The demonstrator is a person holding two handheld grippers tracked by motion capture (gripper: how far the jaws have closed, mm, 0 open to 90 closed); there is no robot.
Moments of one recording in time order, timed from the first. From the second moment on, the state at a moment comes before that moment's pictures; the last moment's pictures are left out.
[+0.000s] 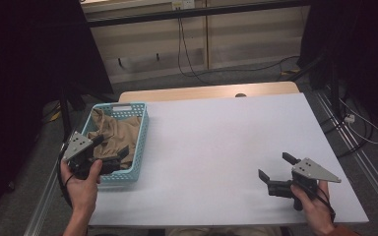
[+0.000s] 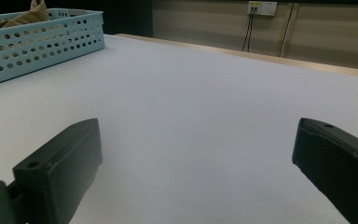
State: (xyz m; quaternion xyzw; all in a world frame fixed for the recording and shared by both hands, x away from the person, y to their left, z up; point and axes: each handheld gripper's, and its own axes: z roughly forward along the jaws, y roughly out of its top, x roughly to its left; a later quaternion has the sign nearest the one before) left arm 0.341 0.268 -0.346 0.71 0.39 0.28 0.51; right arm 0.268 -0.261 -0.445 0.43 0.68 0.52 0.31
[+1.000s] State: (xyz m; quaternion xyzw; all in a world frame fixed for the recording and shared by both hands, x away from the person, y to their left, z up) left arm 0.349 0.174 -0.357 0.76 0.33 0.22 0.51; right arm 0.267 -0.260 -0.445 0.42 0.68 0.52 0.31
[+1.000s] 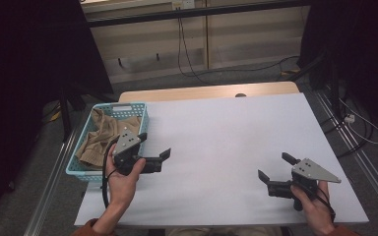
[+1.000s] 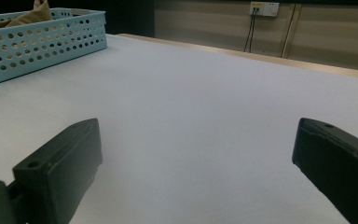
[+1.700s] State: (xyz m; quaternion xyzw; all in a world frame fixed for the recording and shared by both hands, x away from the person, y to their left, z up) left arm 0.344 0.139 -0.392 0.77 0.32 0.17 0.53; right arm 0.266 -0.260 -0.444 0.42 0.68 0.52 0.31
